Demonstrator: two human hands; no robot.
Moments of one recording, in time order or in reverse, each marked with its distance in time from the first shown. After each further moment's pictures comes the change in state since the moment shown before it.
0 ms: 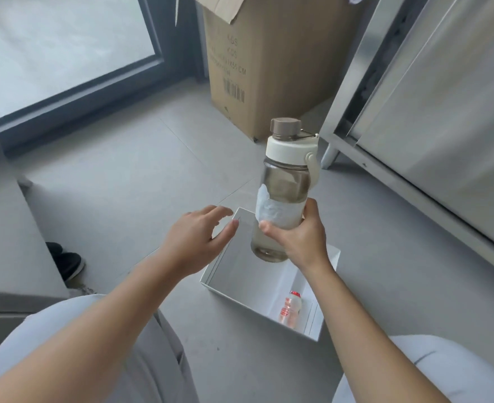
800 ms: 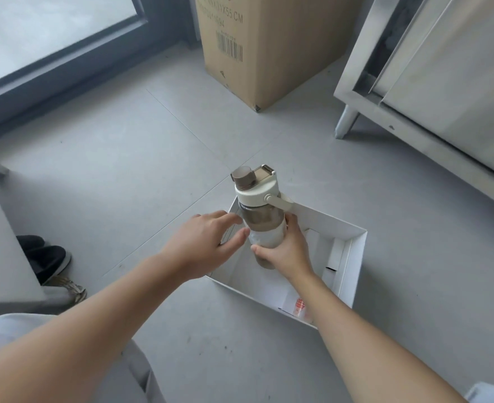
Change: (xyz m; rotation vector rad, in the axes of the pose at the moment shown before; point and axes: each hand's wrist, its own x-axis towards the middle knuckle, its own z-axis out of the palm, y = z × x) left_hand 0.011 -0.045 0.068 0.119 -0.213 0.077; right_hand 0.010 0.156 0.087 -0.077 -0.142 0.044
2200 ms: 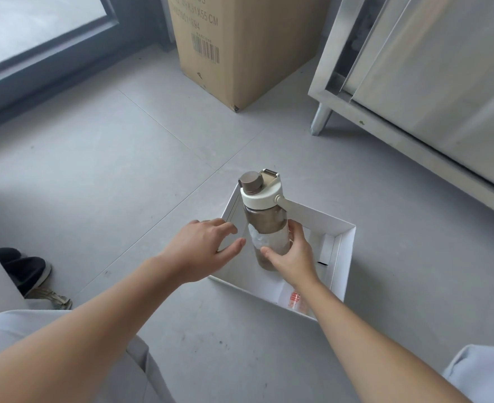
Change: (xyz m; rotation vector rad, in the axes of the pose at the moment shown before) left_hand -0.003 -0.003 0.017 0.121 -0.045 0.147; right_hand -0.039 0.013 -0.032 -0.028 0.087 0.056
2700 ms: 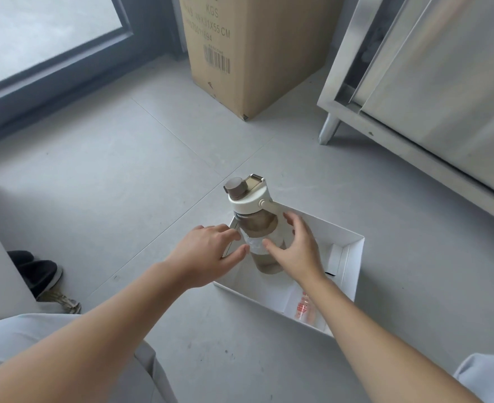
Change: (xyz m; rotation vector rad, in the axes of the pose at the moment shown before) left_hand 0.001 -0.010 -0.002 0.013 0.005 -0.013; right_hand 0.019 -0.033 -0.002 -0.104 0.010 -0.156
